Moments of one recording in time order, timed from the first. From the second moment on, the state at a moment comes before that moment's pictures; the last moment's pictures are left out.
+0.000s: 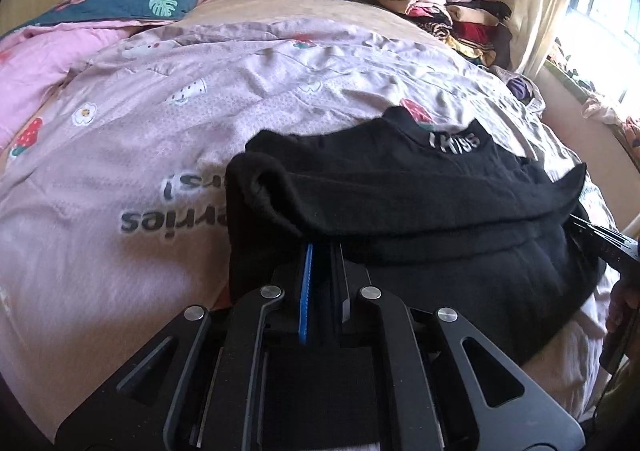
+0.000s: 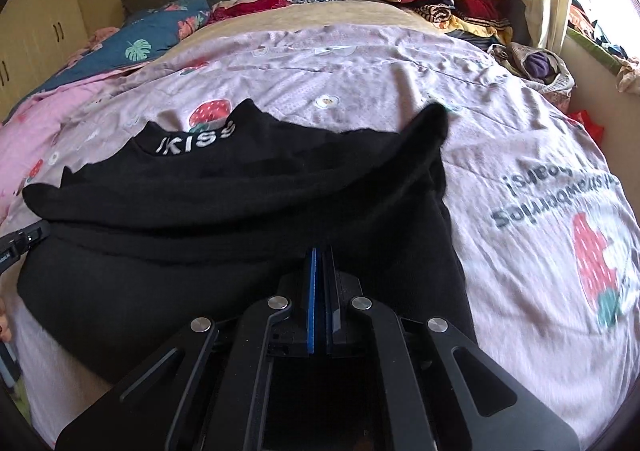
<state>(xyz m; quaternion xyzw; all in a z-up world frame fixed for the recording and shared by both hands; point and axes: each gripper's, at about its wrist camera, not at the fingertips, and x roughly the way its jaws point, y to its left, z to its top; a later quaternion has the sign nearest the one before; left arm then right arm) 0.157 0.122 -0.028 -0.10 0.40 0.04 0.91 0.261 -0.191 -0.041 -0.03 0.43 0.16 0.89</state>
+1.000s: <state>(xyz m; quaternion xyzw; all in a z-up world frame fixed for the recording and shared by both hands) 0.181 0.166 -0.018 -0.16 0.35 0.08 0.92 0.317 -0.235 -0.035 0.02 0.40 0.13 0.91</state>
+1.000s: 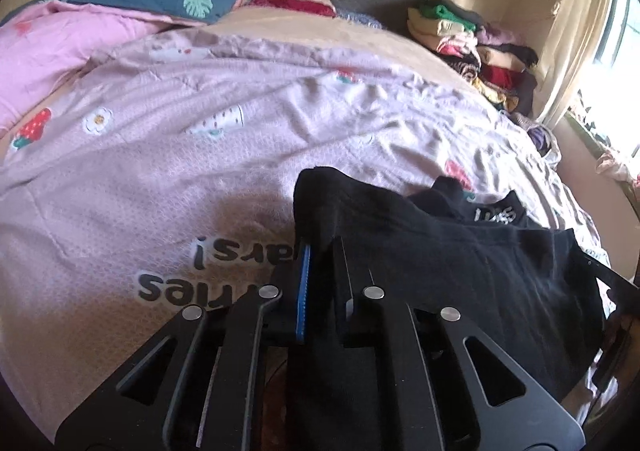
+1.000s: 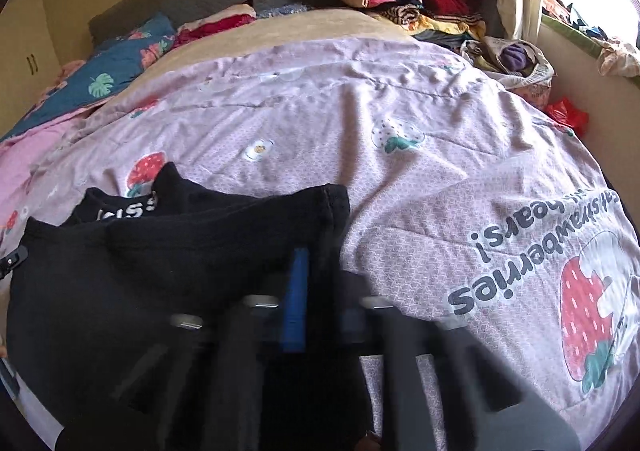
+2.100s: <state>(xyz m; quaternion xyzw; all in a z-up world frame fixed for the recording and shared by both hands) 0.133 0.164 -0.005 -0.14 0.35 0.10 0.92 0.240 -0.269 -0.013 0.08 0.39 0.14 0.91</state>
